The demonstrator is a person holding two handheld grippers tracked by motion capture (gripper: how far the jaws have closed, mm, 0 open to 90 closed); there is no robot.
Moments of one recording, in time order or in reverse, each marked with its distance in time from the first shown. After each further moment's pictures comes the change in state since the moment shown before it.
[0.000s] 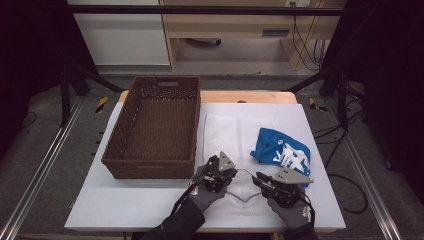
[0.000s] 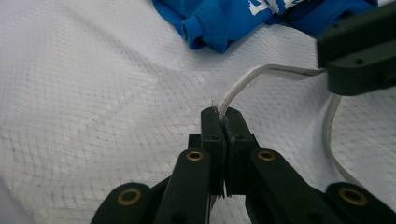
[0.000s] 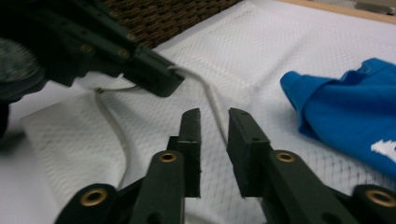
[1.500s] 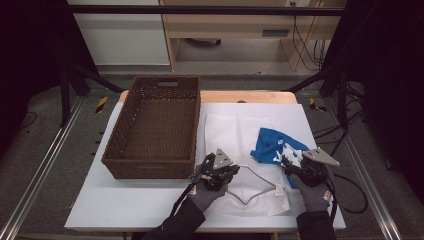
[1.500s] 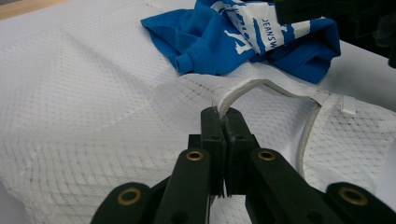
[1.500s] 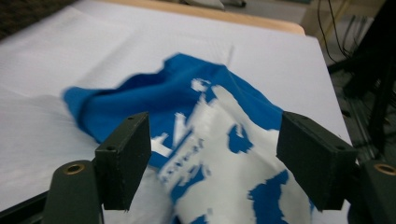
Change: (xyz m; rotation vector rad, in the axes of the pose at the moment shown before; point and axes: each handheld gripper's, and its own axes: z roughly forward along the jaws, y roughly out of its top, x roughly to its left) left arm -0.001 0.007 -0.014 -0.104 -0.036 -0.045; right arm -0.084 0.008 -0.014 0.015 -0.450 0.139
